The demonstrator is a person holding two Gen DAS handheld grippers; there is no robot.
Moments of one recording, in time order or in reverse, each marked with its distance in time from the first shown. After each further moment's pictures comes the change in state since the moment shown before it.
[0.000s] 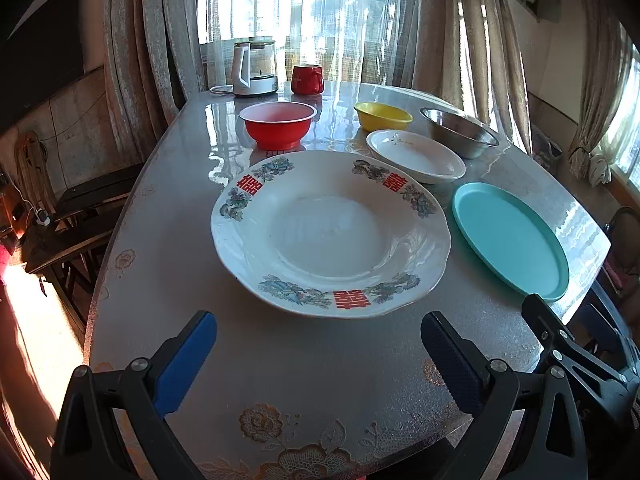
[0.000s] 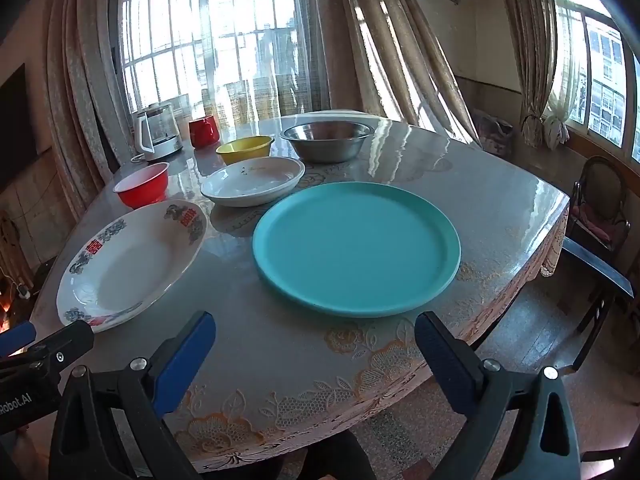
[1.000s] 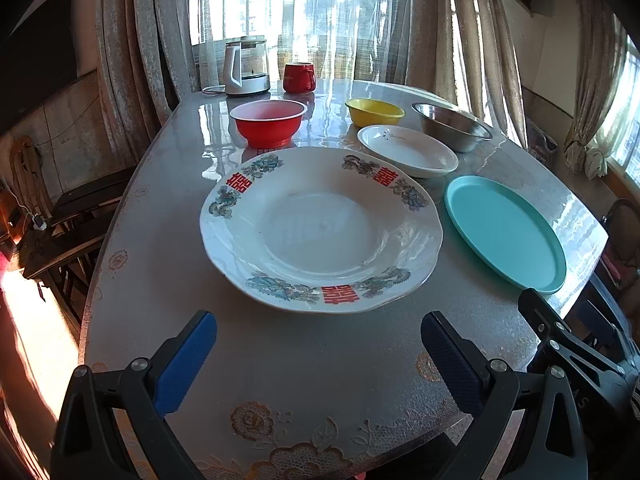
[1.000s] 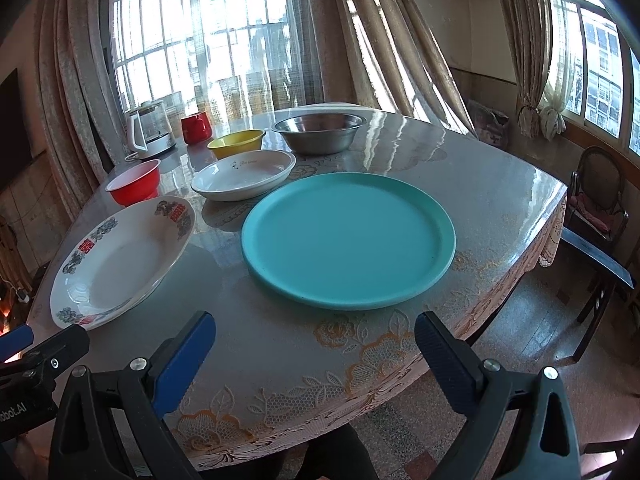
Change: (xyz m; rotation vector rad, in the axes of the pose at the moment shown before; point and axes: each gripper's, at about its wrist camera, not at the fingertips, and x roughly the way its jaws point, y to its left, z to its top) left arm 0.004 -0.005 -0.001 0.019 0.011 -0.012; right arm 0.002 -0.007 -0.003 0.027 0.016 -0.009
